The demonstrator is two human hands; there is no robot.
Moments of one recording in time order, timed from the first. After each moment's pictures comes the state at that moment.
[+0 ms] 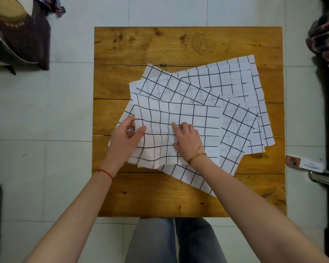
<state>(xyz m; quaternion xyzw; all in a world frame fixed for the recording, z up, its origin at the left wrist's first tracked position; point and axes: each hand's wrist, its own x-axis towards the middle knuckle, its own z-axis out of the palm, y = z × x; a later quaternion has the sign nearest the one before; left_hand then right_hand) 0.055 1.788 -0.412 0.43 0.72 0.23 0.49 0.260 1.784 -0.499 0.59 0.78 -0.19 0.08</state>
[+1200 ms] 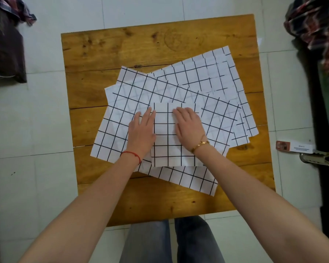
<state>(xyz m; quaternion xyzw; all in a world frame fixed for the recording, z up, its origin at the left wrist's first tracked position) 0.137 1.818 -0.488 0.75 0.61 -0.10 0.23 0.317 1.814 -0.491 0.63 0.76 -0.17 -0.02</state>
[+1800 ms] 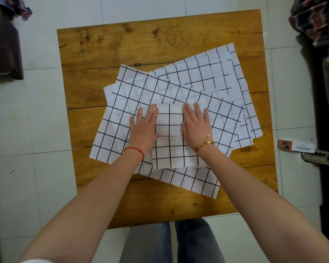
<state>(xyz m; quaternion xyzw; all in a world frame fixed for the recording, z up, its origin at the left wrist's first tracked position) 0.141 1.834 -0.506 0.75 0.59 -0.18 0.22 0.329 1.819 -0.509 0.66 0.72 -0.17 0.13</state>
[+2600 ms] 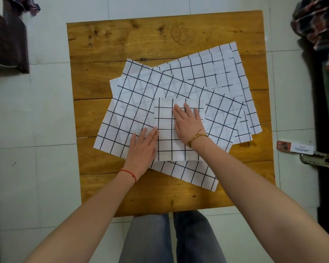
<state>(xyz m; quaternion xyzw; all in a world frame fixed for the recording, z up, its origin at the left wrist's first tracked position) 0.108 1.744 -0.500 0.81 0.54 -0.14 0.20 0.304 1.813 -0.494 0.59 0.76 -0.22 0.18</state>
